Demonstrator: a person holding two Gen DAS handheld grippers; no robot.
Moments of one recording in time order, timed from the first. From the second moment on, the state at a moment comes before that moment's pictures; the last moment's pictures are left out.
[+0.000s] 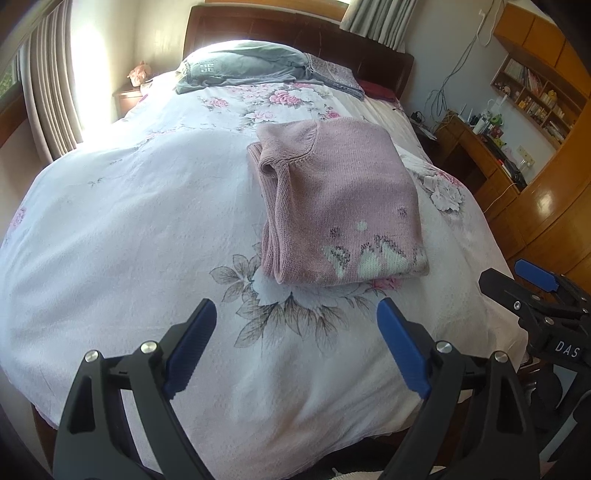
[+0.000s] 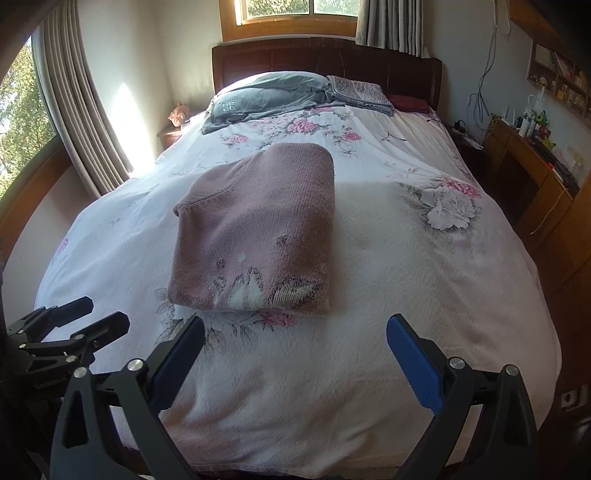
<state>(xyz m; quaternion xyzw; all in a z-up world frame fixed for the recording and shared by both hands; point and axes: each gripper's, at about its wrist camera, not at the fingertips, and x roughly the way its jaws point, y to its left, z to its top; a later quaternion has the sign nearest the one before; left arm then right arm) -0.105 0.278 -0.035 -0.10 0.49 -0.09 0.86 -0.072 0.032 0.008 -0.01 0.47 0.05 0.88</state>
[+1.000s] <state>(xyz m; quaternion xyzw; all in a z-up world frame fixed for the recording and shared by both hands) -0.096 0.274 -0.041 -0.10 0.50 -0.10 0.85 -0.061 0.025 -0.002 -0.01 0.47 0.03 0.88</state>
